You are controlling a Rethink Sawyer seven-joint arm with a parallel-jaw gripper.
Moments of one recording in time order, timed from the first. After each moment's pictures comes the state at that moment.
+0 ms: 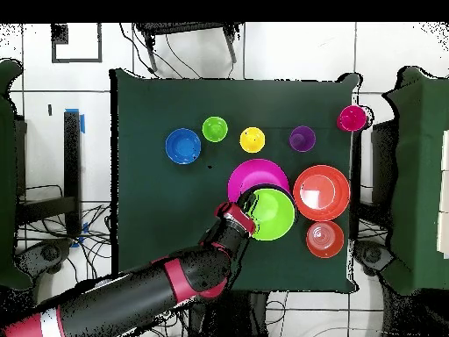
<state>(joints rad) 0.63 0.26 -1.16 1.76 -0.14 -0.63 3.90</state>
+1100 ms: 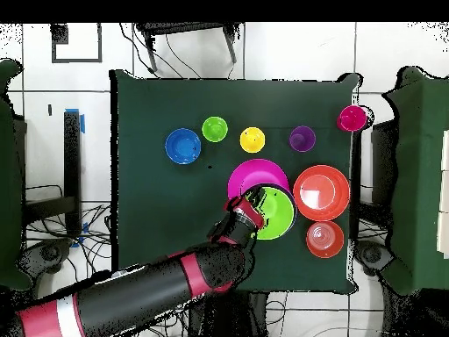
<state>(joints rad) 0.56 0.26 -1.16 1.75 -0.07 -0.66 3.90</state>
